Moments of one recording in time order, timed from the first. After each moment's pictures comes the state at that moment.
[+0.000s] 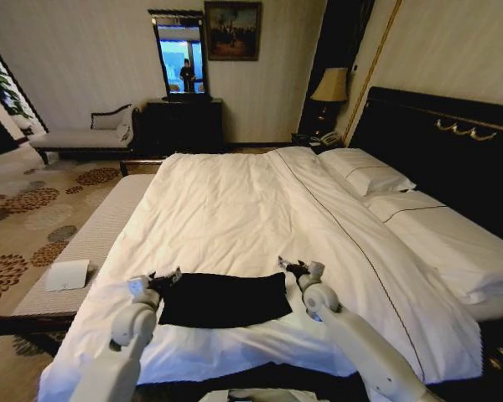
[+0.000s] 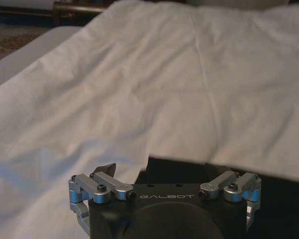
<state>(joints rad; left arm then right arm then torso) 1.39 -1.19 -0.50 -1.99 -0.58 0.60 -0.37 -0.98 1.00 -0.01 1.68 0.98 -0.33 0.54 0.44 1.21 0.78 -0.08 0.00</state>
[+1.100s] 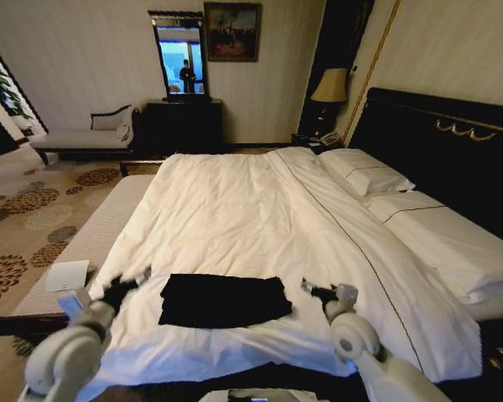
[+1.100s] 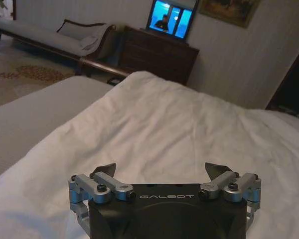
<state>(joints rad) 1.56 -1.20 -0.85 -2.31 -0.91 0.57 -0.36 -1.39 0.96 0.29 2.13 0.94 -0.34 0.80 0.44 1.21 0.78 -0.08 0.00</state>
